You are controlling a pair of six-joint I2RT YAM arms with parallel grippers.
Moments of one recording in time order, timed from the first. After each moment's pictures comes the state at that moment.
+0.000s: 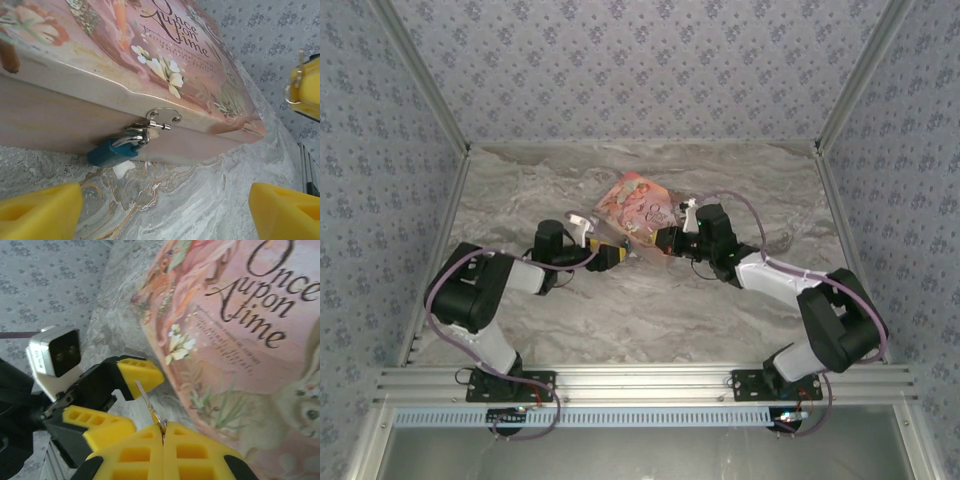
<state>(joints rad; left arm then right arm) -0.36 1.73 0.54 0.75 0.75 -0.44 0.54 1.49 0.73 0.26 -0.41 0.74</state>
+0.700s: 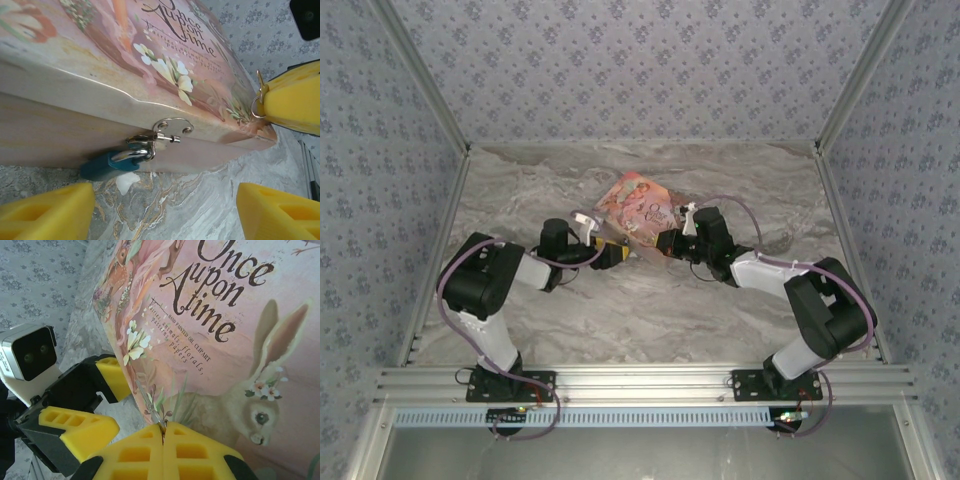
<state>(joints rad) -0.37 1.82 0.58 0.81 0.77 -0.44 0.54 1.56 0.72 0.30 -0.37 0.76</state>
